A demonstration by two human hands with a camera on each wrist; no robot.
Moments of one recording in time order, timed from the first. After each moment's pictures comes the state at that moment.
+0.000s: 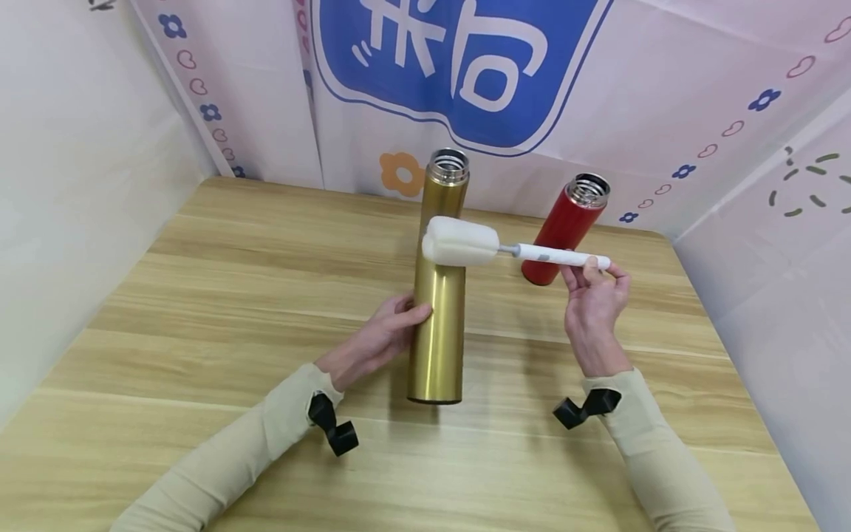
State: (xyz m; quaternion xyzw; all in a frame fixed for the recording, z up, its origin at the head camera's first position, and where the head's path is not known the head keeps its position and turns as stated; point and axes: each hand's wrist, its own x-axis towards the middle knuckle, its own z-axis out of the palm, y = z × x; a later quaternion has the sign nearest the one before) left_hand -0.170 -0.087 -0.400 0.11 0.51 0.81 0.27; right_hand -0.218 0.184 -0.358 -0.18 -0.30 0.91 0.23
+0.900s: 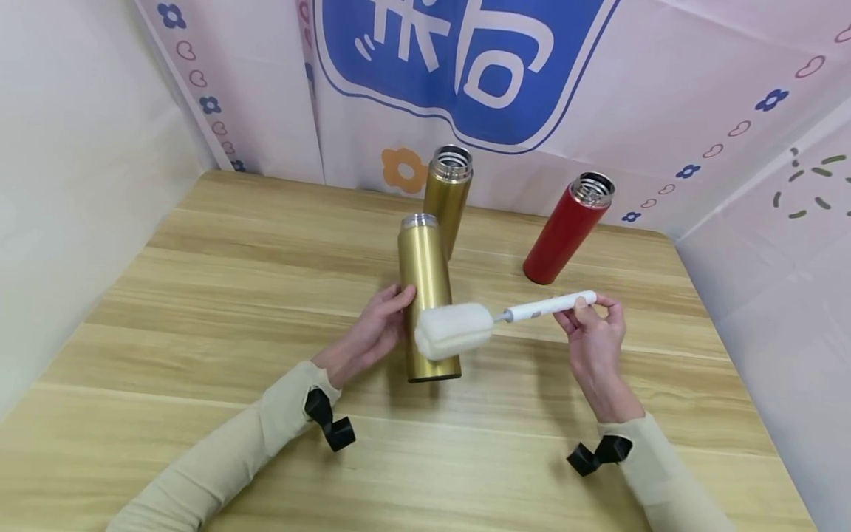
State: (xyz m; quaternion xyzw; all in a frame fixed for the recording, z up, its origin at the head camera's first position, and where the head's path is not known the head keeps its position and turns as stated) left_hand -0.176 -0.093 -0.405 0.04 0.49 0.84 0.22; right_hand -0.176 0.197 -0.394 -0.12 -0.40 0.90 0.14
